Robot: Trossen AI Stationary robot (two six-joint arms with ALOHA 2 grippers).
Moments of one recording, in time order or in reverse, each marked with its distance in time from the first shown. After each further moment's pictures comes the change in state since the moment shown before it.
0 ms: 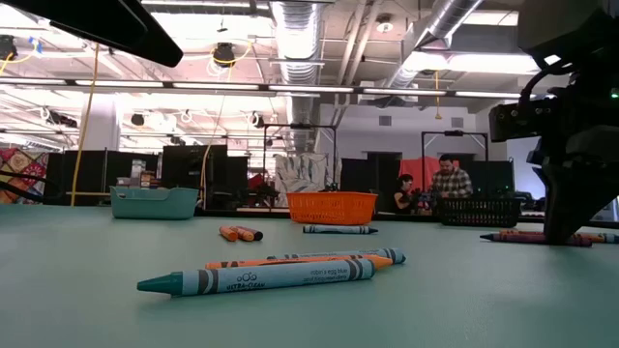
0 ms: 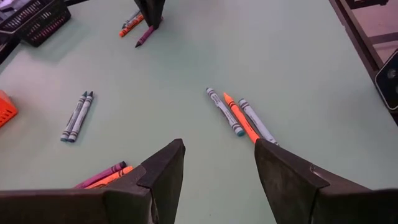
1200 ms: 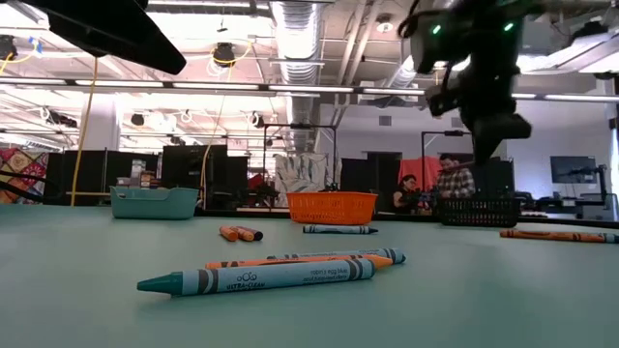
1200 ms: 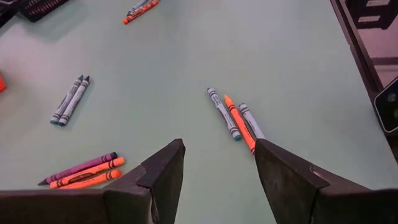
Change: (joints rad) left arm 0.011 0.000 0.000 0.004 0.011 -0.122; right arm -0.480 -0.001 0.372 -0.650 0.352 -0.613
